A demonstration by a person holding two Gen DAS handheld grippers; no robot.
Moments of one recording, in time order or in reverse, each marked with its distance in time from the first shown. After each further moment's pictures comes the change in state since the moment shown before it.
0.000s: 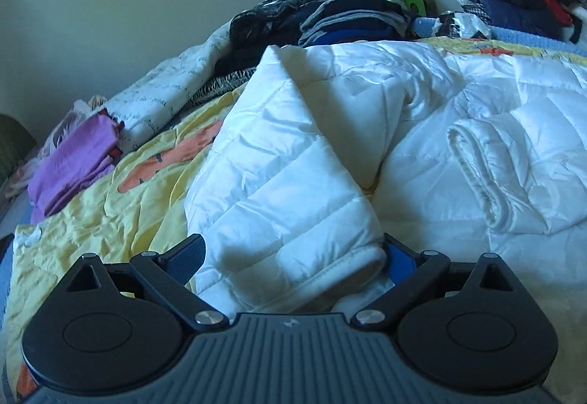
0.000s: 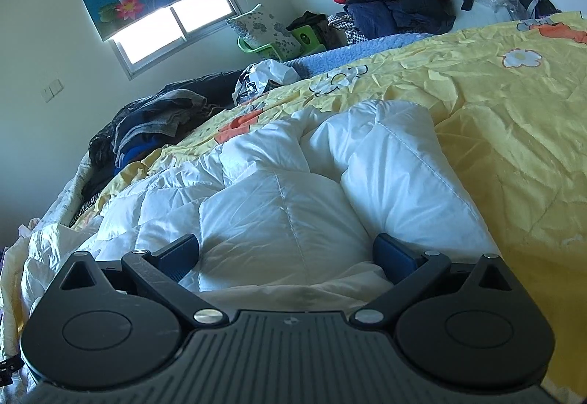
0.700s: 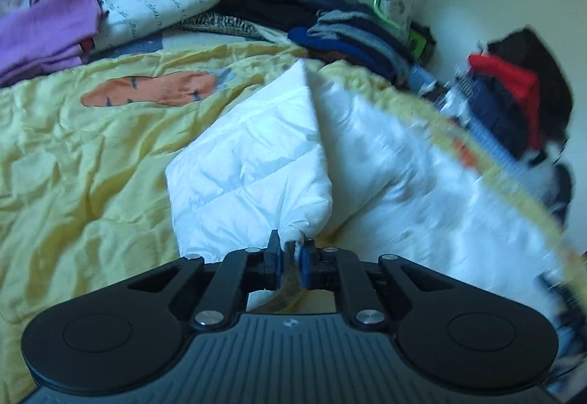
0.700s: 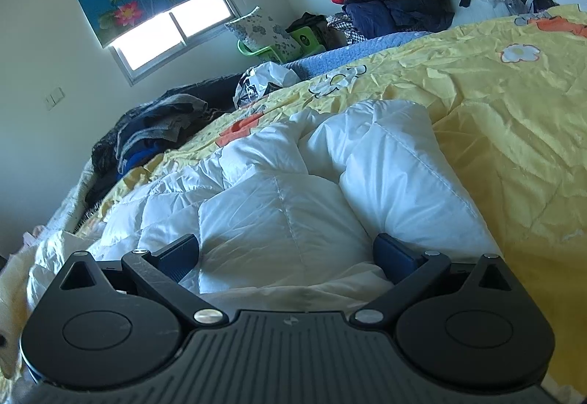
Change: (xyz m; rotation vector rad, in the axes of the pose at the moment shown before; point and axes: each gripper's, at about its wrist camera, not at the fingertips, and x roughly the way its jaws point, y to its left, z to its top) left arm -0.010 0.083 0.047 -0.494 0.153 -0.364; right arm -0.001 0.003 -0.002 0.013 -0.003 -0.003
